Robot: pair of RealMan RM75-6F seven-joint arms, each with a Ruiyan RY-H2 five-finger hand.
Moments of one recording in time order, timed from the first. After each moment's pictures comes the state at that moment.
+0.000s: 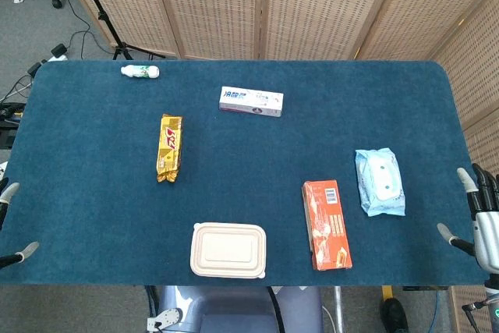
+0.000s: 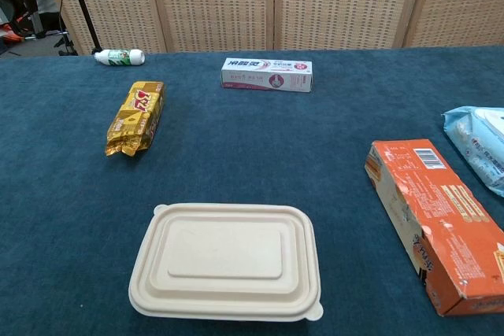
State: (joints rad) left arm 0.00 -1.02 0.00 -1.70 1.54 1.57 -0.05; right arm 0.05 -1.09 0.11 -1.58 -1.52 1.61 -0.02
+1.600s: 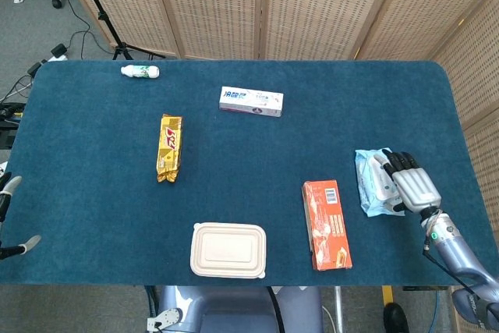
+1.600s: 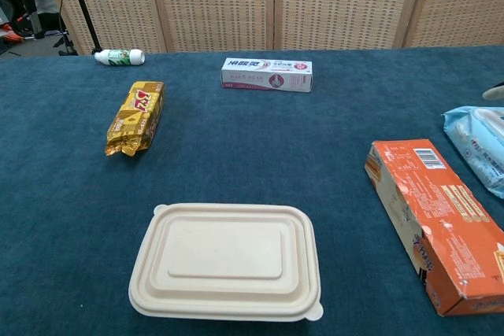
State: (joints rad) left arm -0.04 -1.00 -0.03 -1.73 1.44 1.46 -0.05; right arm 0.46 -1.32 0.09 -1.11 -1.50 0.95 0.17
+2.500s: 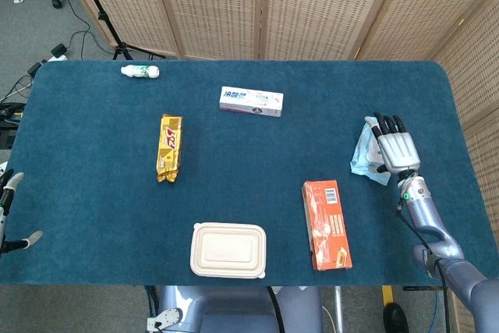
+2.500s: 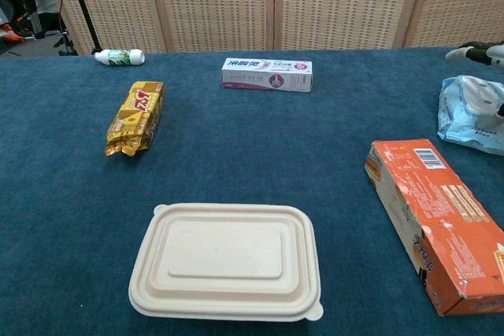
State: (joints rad) left arm -0.07 -1.02 -0.06 -1.73 1.37 1.41 0.00; right arm 0.65 -1.63 0.20 -0.64 -1.40 0.88 0.15
